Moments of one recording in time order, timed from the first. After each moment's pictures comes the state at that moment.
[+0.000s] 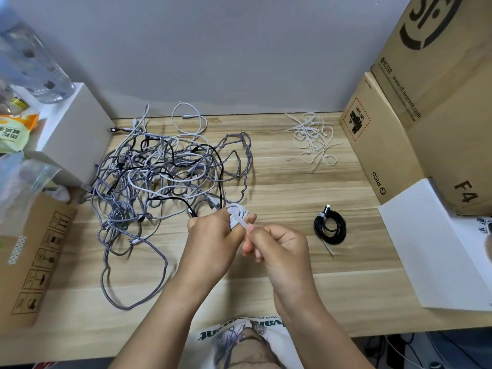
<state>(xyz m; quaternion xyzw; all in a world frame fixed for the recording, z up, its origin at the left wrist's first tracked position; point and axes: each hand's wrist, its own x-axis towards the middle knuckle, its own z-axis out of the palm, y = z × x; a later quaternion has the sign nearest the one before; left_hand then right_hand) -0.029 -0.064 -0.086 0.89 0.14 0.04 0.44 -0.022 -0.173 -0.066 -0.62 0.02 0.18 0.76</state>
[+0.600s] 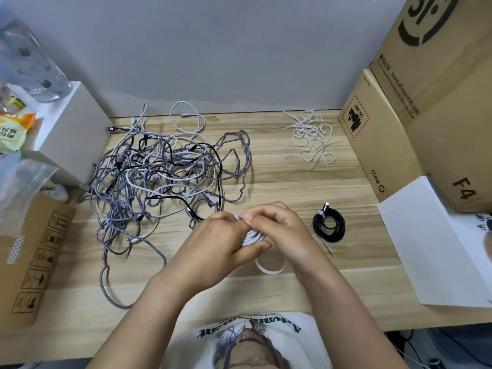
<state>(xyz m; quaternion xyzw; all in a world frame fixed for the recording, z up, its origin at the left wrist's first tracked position) -0.029 -0.050 -0.089 0.96 -0.13 0.01 0.26 0.017 -0.189 -0.074 -0.70 -0.04 0.26 0.66</state>
